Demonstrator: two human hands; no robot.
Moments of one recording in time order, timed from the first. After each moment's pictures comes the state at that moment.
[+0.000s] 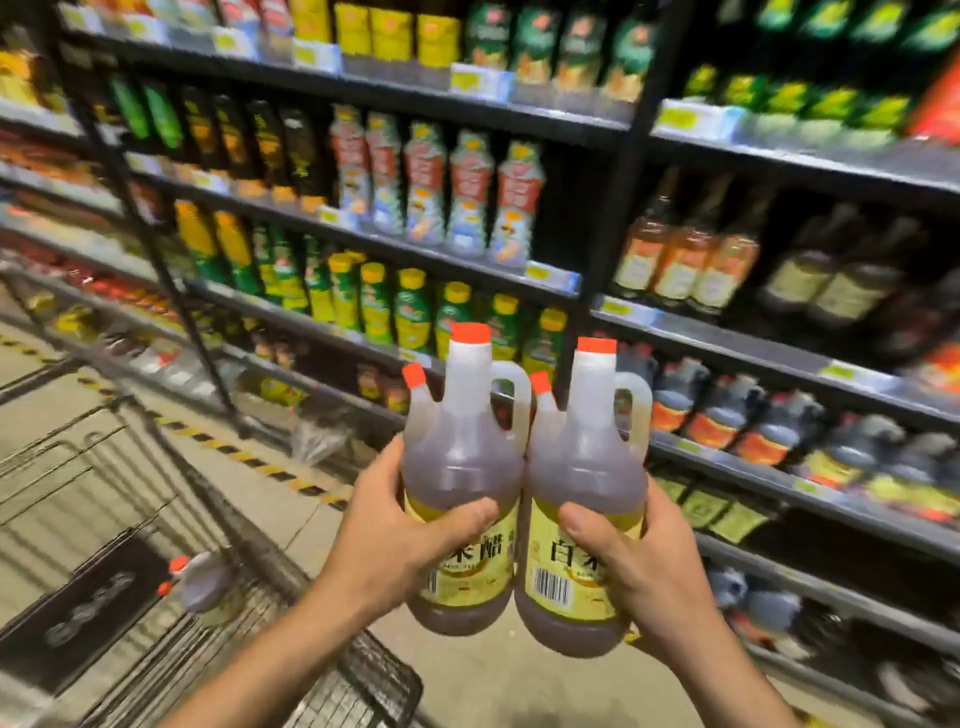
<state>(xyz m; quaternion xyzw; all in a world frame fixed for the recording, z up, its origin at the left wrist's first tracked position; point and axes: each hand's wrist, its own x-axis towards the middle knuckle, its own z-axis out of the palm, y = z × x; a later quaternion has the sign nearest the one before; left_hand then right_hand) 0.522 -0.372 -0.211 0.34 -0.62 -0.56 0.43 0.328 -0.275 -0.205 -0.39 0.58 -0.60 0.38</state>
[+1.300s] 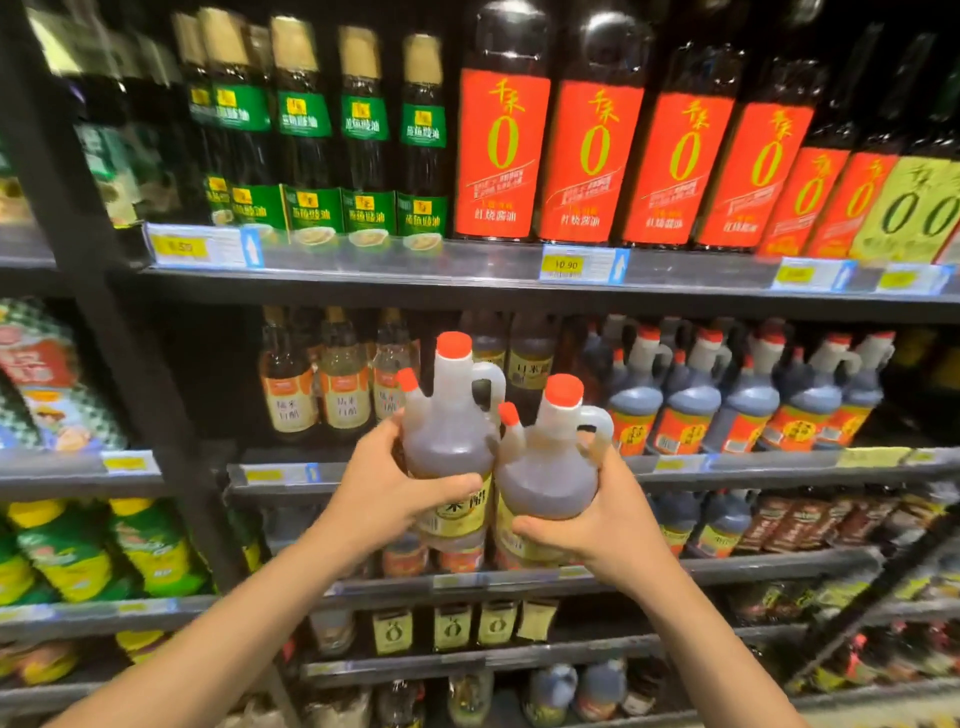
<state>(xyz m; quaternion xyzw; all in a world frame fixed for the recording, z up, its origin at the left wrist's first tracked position) 0.043 -0.484 -0.174 0.19 -0.75 -0.57 0.29 -0.095 -0.286 -0.176 -0.39 0.73 -0.55 0.10</state>
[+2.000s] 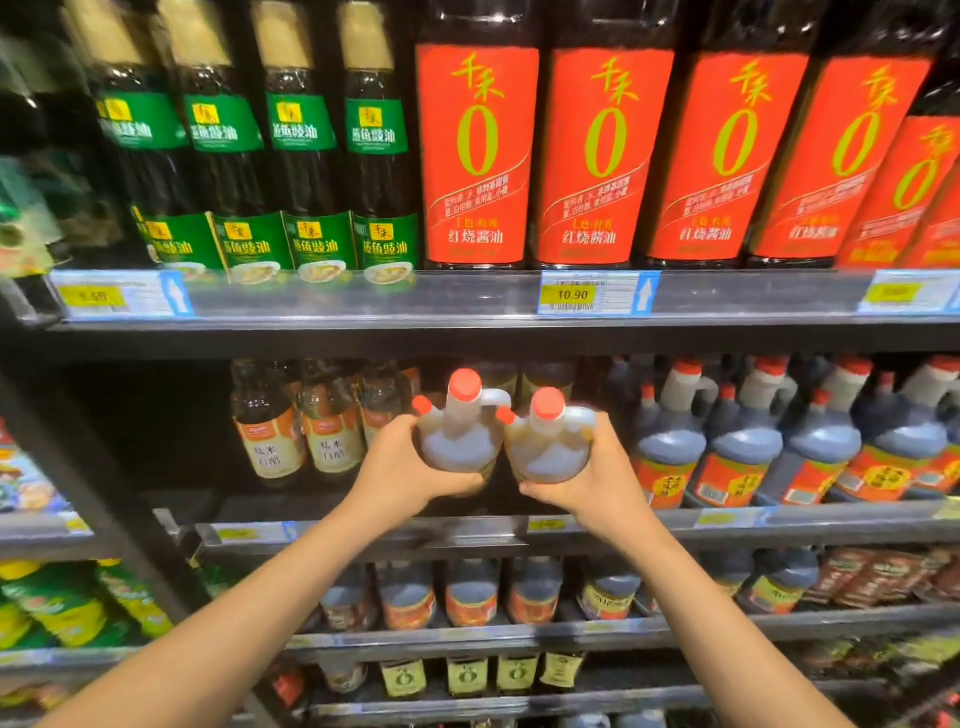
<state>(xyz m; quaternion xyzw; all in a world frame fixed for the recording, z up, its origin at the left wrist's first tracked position) -0.068 -0.555 -0.190 0.27 -0.83 -0.42 0.26 -0.229 -0.374 -0.206 -0.38 0.76 -0.52 0.08</state>
